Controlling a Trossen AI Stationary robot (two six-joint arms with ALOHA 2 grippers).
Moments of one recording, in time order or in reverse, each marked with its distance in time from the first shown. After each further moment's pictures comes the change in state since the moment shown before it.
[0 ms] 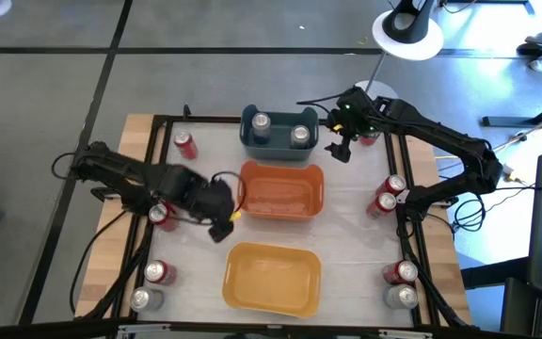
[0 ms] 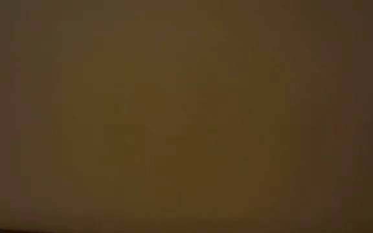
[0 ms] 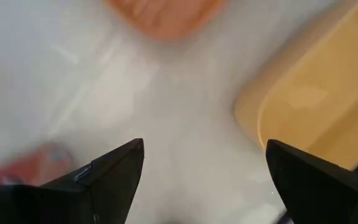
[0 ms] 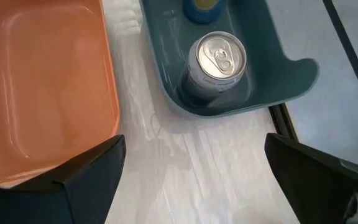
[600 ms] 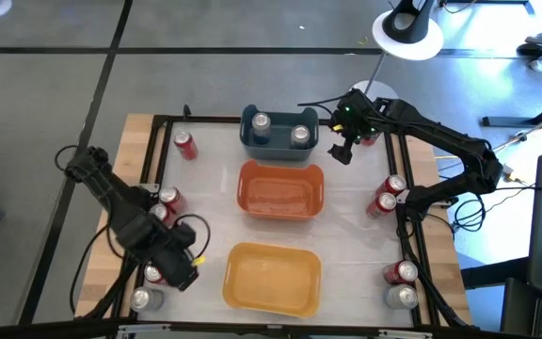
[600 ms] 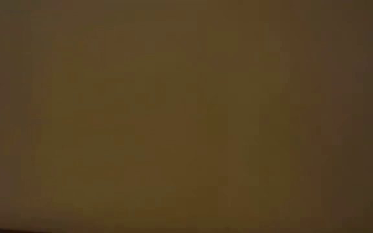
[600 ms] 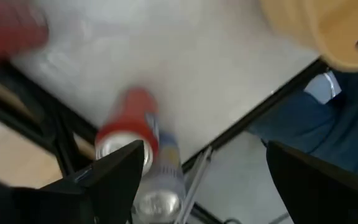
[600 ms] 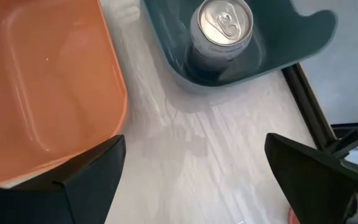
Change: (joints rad) left arm -0.431 0.016 0.000 -0.062 0.206 -0.605; right arm 0.000 0.000 0.000 -0.081 -0.001 0.132
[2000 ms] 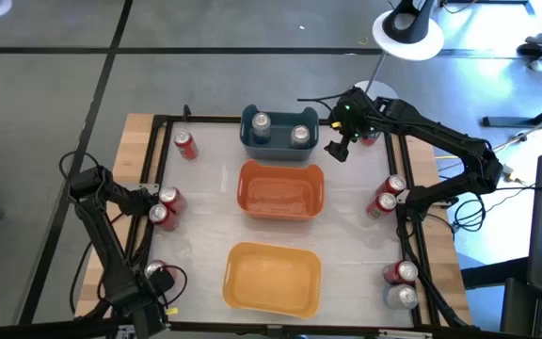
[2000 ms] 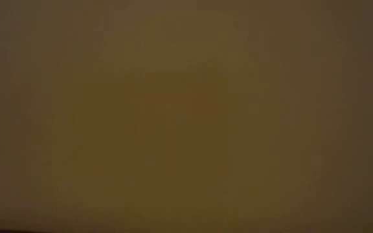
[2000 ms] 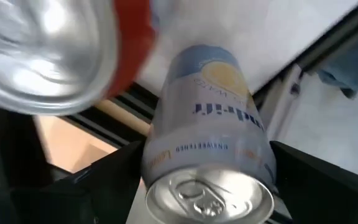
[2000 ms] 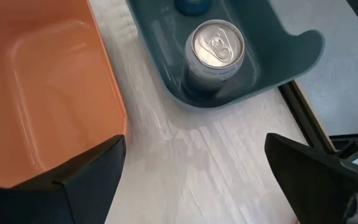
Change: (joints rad) left arm -0.348 0.179 -0.258 0.332 0.195 -0.145; right arm 0.001 0.001 0.000 0.064 0.000 0.036
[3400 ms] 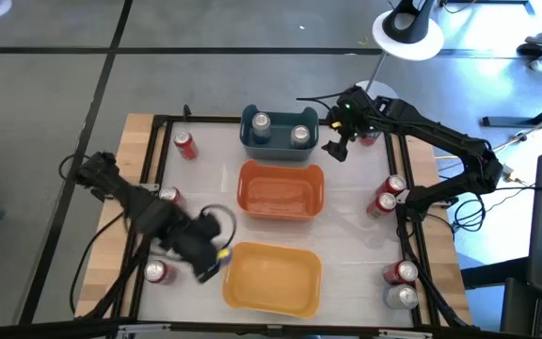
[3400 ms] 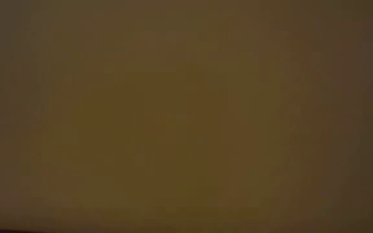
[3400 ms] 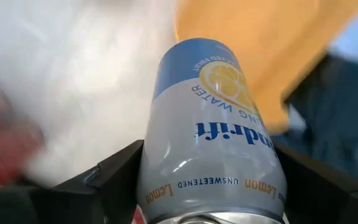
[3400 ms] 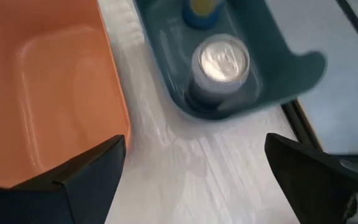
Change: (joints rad) left arm 0.523 -0.083 0.478 -0.355 -0.376 0.550; right arm -0.001 0.000 0.000 0.046 -0.035 -0.062
